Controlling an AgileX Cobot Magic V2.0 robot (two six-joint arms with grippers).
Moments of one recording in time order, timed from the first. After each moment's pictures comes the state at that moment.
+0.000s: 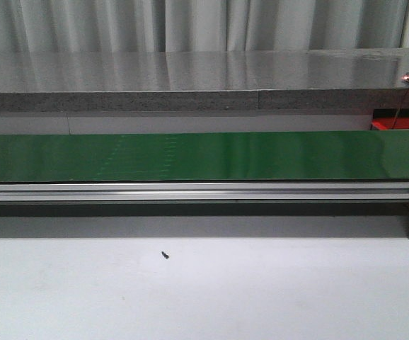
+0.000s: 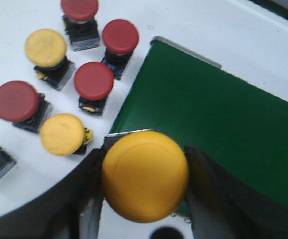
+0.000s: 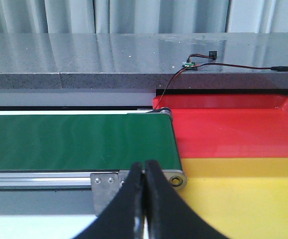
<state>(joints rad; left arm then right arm) 0.41 1.48 -1.16 -0.28 0.72 0.09 -0.03 -0.01 0.03 -0.03 0.07 0.08</state>
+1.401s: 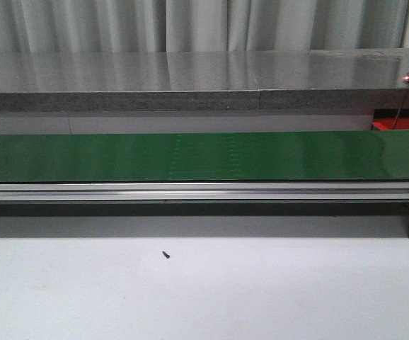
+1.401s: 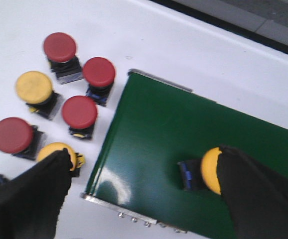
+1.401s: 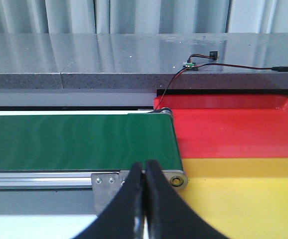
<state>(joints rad) 0.41 1.46 -1.24 -0.28 0.77 0.12 -0.03 -0.01 0.03 -0.03 0.07 0.08</state>
